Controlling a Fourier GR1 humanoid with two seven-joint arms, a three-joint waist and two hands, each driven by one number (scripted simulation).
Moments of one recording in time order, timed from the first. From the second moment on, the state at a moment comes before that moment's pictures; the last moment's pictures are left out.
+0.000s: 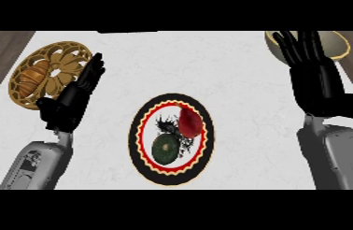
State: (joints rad) left arm -0.29 0.32 -0.14 -1.48 0.10 0.07 0.06; right arm -0.40 -0.26 0.01 -1.58 -0.28 -0.07 -0.09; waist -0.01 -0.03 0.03
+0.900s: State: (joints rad) left arm -0.25 0.34 -0.08 -1.53 -0.03 0.23 0.13; right arm -0.34 -0.27 0.18 -1.24 -0.15 0.28 -0.52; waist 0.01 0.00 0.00
